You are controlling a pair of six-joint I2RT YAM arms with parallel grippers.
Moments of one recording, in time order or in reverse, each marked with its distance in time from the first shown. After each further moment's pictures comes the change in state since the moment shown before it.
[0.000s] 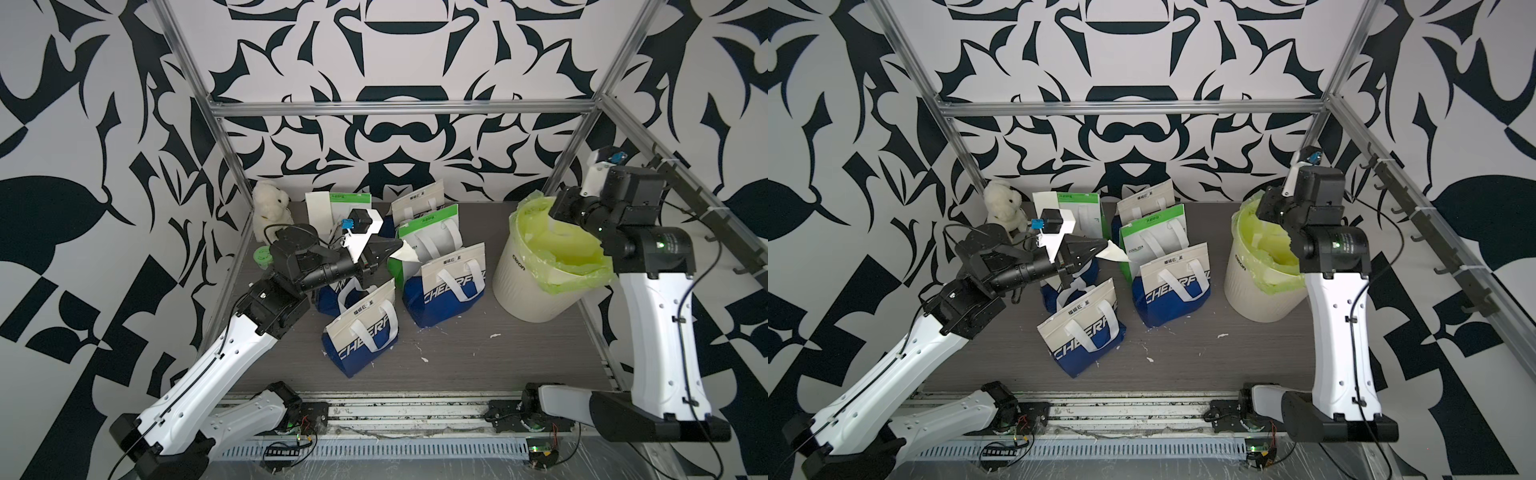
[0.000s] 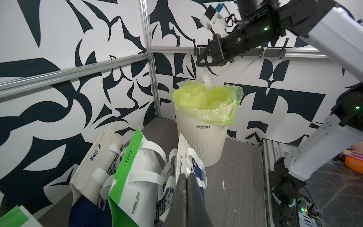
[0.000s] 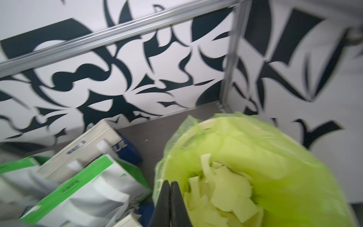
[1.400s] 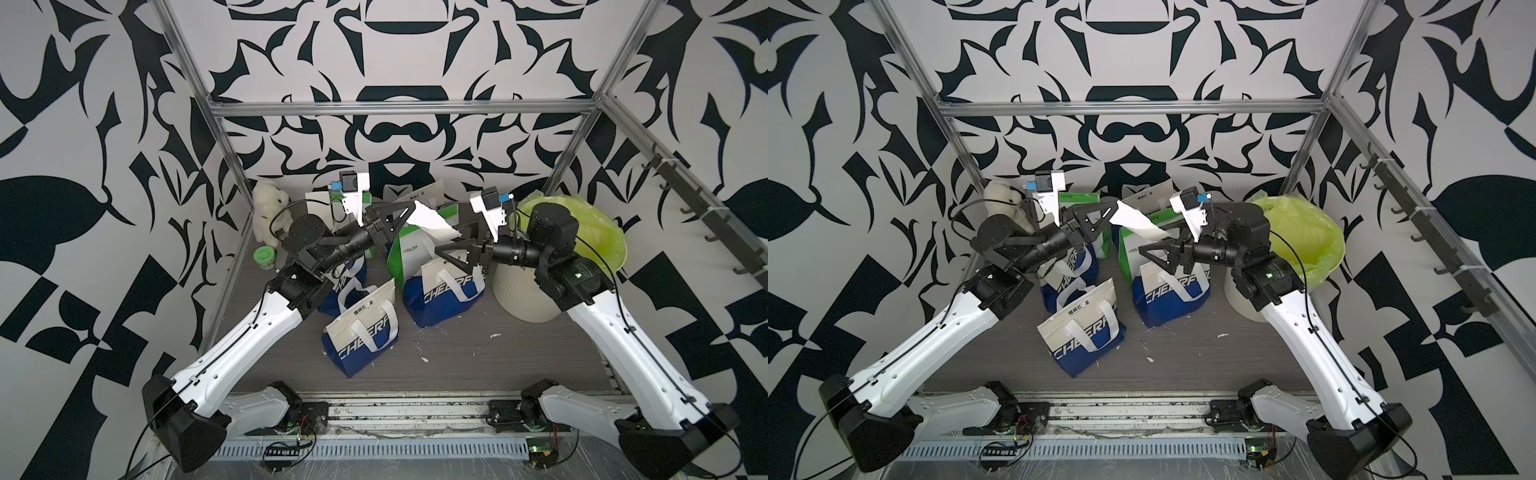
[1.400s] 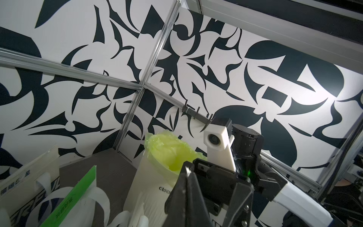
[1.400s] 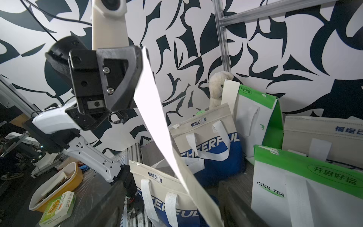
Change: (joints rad) left arm 0.000 0.157 0.000 0.532 -0.051 -0.682; right arm 0.418 -0.144 -0.541 0.654 -0.982 -0.005
